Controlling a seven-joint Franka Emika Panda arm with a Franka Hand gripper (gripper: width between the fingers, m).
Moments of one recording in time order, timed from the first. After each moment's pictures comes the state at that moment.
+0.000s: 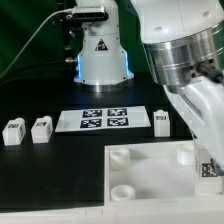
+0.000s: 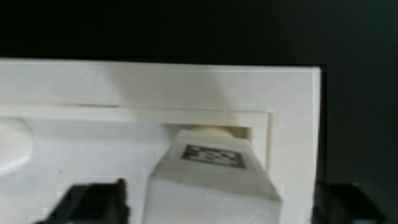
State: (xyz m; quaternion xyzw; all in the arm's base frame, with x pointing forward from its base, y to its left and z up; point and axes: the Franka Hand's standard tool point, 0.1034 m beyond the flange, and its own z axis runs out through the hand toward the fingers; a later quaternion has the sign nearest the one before) arm 0.629 0.121 0.075 -0.75 0.65 0.09 0.09
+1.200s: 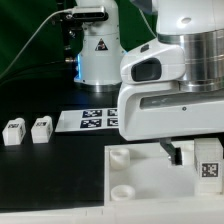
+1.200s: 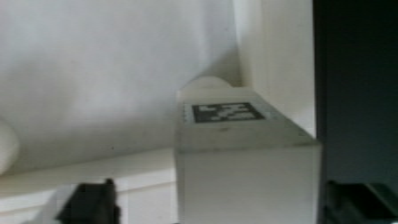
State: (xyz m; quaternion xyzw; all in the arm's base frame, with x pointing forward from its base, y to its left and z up) arm 0.637 0.112 0.074 -1.00 0.08 0.01 0.05
